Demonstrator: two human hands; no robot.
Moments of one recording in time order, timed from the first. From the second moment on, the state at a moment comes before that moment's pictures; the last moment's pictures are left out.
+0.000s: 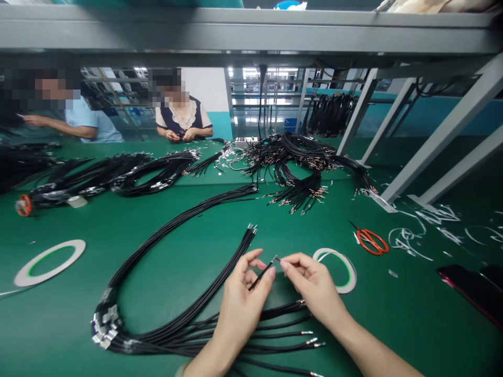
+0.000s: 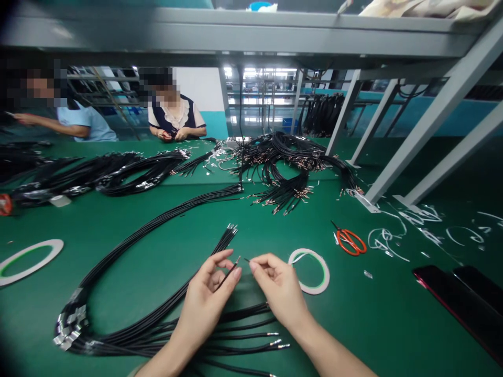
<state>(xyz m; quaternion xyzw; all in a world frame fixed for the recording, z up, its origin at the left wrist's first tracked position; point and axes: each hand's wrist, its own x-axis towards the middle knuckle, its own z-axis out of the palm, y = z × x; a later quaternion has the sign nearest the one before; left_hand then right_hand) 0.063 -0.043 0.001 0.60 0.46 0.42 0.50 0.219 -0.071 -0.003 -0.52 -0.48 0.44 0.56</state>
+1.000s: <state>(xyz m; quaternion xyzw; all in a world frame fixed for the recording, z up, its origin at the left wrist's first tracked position) 0.069 -0.052 -0.001 0.64 0.42 0.43 0.47 0.213 -0.089 0.012 -0.55 -0.48 0.34 0.60</state>
